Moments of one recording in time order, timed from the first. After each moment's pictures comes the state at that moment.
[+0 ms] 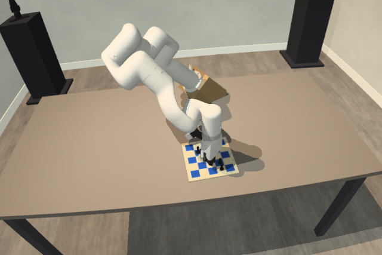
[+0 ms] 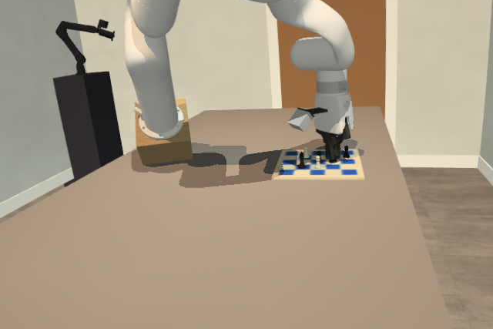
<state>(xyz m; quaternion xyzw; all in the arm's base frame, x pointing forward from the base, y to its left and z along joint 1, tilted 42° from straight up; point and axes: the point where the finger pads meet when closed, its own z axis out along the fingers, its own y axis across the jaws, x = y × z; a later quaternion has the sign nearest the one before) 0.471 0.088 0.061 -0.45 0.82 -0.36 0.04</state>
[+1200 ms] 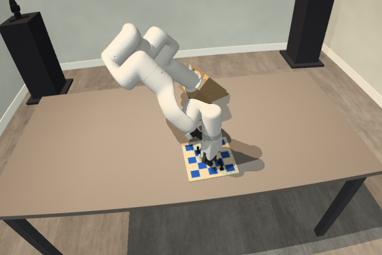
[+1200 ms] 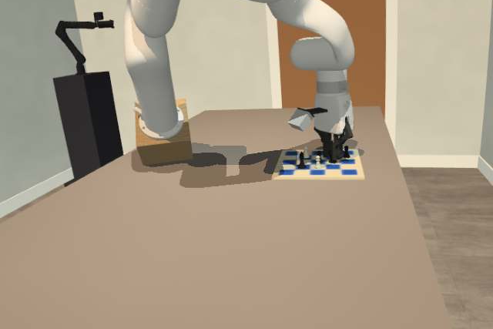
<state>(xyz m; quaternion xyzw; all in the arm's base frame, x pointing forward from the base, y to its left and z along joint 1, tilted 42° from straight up) 0.471 0.088 0.061 -0.45 0.82 -0.36 0.04</state>
